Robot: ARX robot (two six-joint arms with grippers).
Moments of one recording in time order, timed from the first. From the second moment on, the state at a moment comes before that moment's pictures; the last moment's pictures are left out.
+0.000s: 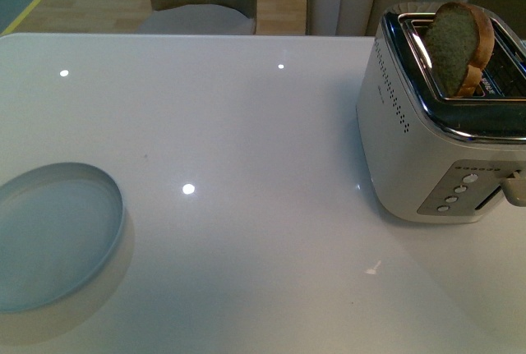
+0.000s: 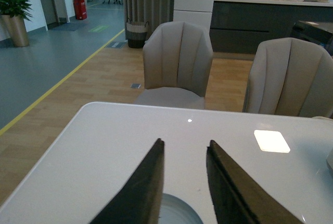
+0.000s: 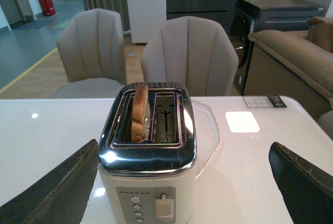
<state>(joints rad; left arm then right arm) 0.00 0.01 0.01 0.00 0.00 -0.01 0.00 0.01 0.02 0.00 0.00 0.00</state>
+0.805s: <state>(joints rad) 0.00 0.01 0.01 0.00 0.00 -0.01 0.00 0.01 0.02 0.00 0.00 0.00</state>
